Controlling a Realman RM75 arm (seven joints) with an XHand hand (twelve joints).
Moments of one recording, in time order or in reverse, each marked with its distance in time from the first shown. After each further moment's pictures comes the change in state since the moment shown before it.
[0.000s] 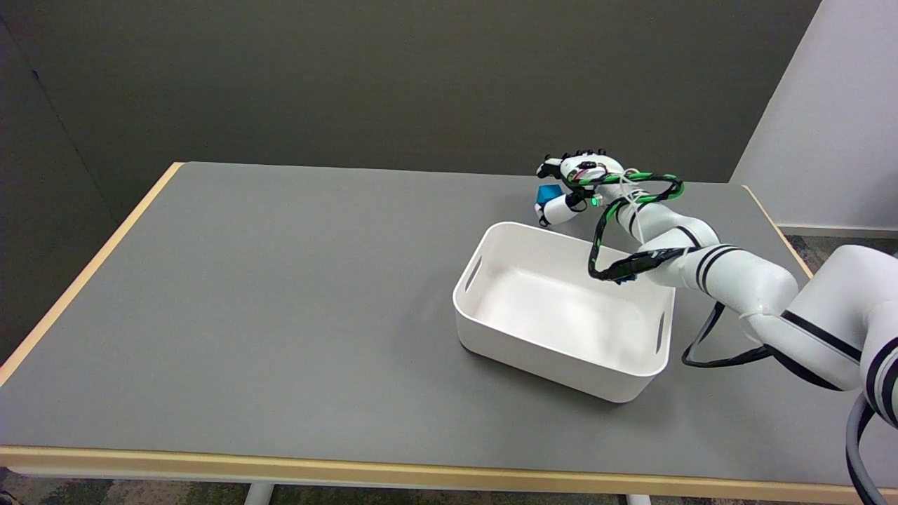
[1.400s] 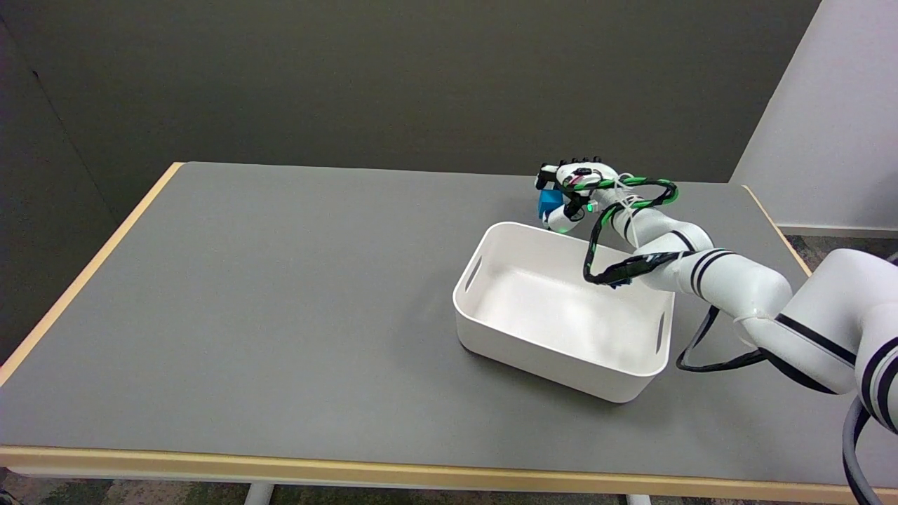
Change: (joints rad) arm -0.009 -0.017 0.010 0.004 0.002 -0.017 -0.007
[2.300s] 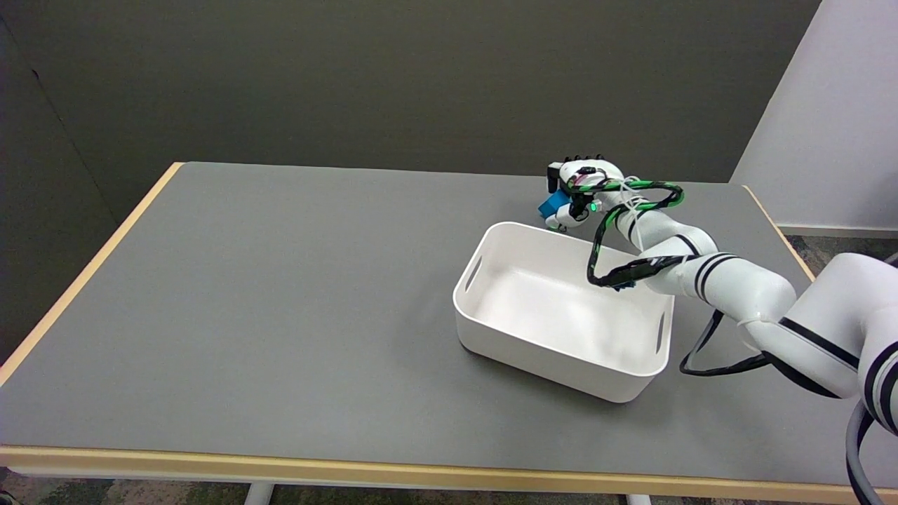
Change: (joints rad) arm -0.017 0.009 0.019 0.001 -0.002 0.054 -0.001
